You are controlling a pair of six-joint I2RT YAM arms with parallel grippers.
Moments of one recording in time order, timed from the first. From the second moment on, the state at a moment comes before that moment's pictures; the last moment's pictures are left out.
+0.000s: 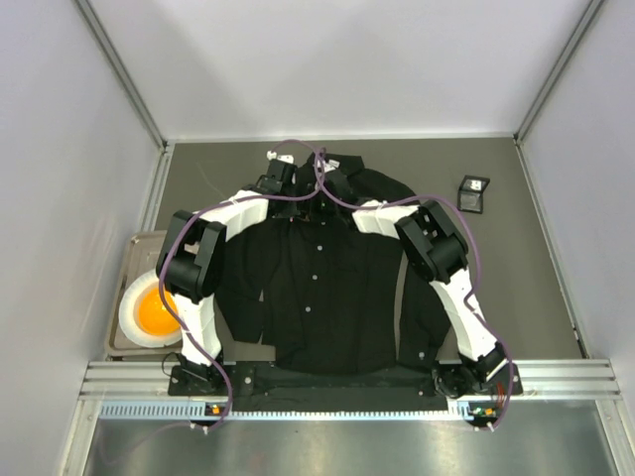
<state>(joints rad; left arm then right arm) -0.39 1.95 1.35 -0.26 -0.15 -0.34 0.66 2.35 1.65 0.15 -0.21 0.62</state>
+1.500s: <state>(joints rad) -0.36 1.91 1.25 -0.13 -0.09 -0.37 0.59 2.42 1.55 0.49 -0.48 0.98</state>
